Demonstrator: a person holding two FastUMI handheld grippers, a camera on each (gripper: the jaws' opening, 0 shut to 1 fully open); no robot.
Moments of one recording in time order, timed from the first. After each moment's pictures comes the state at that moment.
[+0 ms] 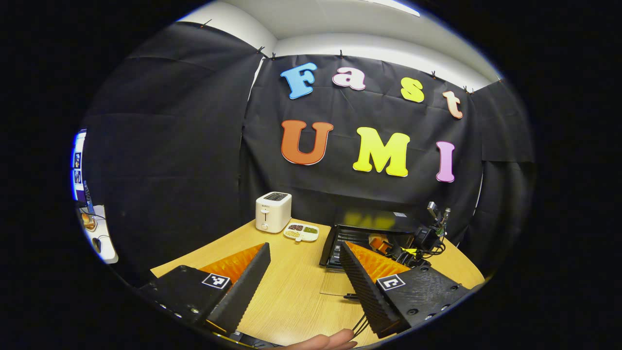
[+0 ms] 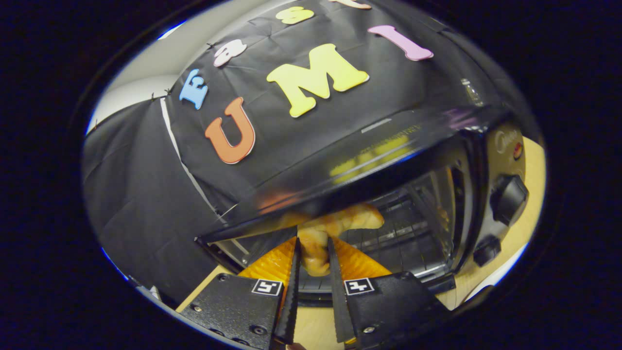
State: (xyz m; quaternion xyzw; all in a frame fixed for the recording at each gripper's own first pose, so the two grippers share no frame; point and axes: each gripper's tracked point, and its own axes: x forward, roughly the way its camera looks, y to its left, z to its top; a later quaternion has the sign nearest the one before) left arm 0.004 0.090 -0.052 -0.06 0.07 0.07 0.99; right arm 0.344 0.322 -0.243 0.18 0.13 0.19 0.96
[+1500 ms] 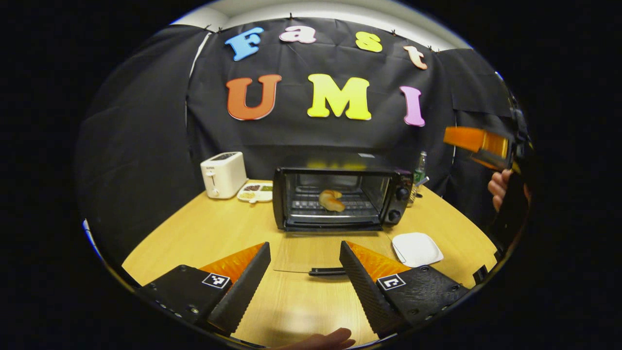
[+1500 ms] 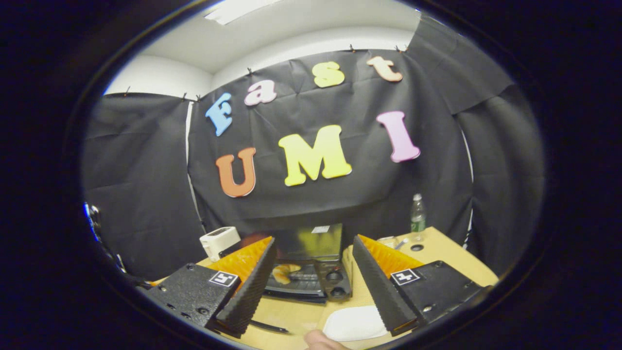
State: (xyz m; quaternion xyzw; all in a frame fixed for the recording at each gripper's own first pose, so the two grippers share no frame) left arm 0.048 -0.026 -0.183 0.00 0.21 -0.06 0.98; right arm 0.153 0.127 -0.044 0.05 -0.01 0.13 0.99
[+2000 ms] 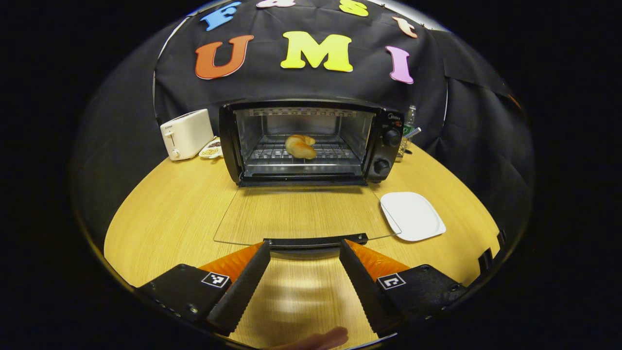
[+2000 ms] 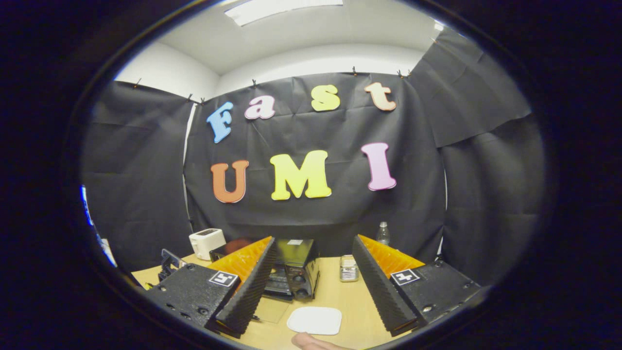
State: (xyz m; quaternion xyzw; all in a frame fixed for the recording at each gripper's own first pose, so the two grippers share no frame) left arm 0.050 -0.075 -0.263 0.02 0.32 -0.10 0.94; right arm 0.081 0.064 0.002 -0.01 -0.05 0.10 0.99
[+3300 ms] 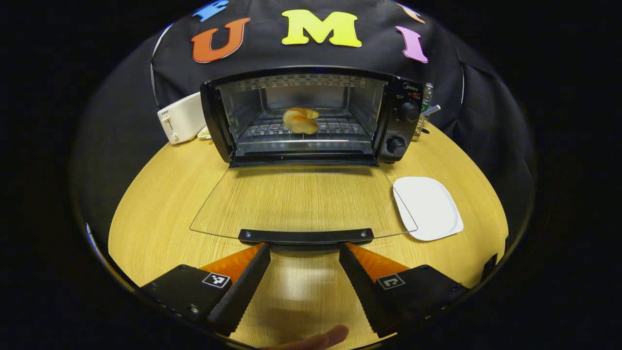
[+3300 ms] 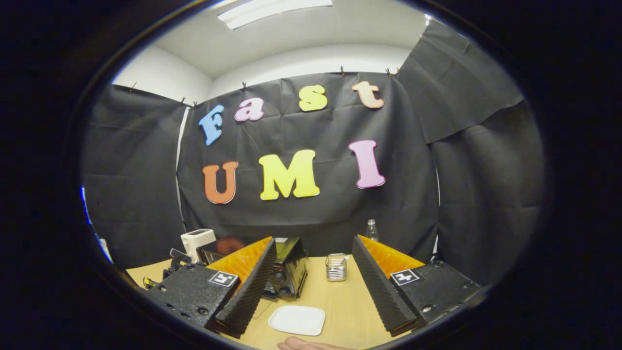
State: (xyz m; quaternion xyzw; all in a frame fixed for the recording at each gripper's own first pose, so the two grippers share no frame) left arm 0.064 -0.093 -0.281 0.03 0.38 -0.05 0.92; right arm 0.105 0.018 -0.025 0.02 -0.04 0.10 0.99
